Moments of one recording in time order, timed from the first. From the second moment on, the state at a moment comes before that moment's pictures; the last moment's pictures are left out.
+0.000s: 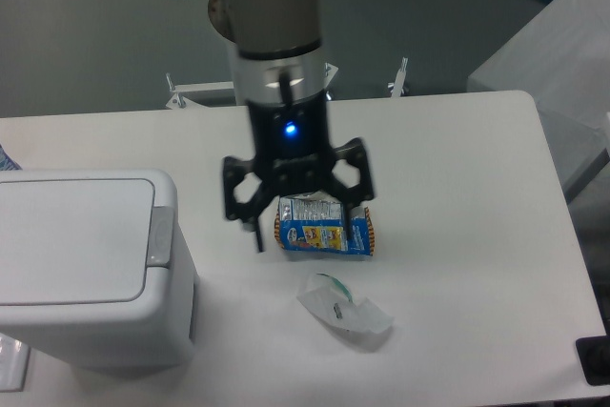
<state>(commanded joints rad) 2.26 -1.83 -1.36 -0.93 1.49 -0.04</state>
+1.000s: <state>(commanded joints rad) 2.22 -1.79 -1.47 -0.95 1.41 -0.13</state>
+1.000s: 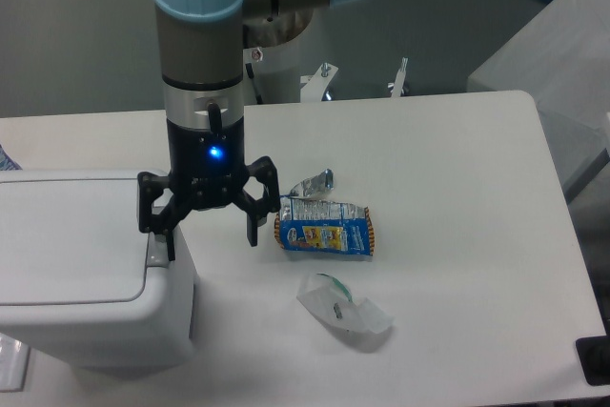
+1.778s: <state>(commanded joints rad) 2.22 -1.79 -1.49 -0.94 1.41 -0.13</state>
